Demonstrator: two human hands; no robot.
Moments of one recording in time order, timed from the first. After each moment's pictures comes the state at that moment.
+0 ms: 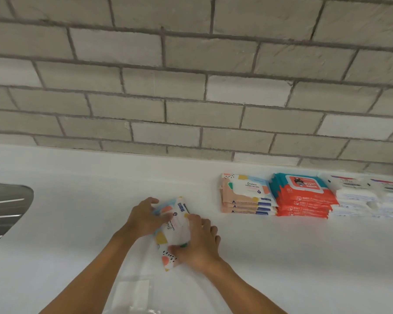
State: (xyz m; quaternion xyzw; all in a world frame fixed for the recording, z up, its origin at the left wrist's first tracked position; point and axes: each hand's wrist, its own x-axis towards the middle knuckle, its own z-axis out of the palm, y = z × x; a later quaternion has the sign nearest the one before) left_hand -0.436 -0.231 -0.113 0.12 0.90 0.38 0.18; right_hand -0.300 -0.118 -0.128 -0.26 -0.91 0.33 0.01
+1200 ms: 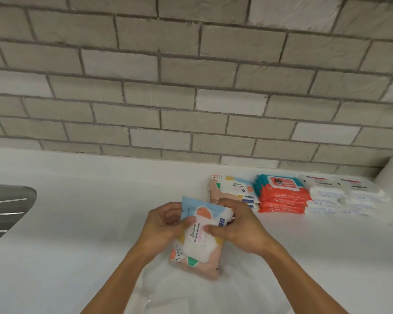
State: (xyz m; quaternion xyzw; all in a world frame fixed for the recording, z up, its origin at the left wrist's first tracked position) left_hand -0.311 -0.227 -0.061 0.22 0.65 0.70 0.21; right_hand -0.206 -0.053 -0.029 -0.16 -0.81 0.55 0.09
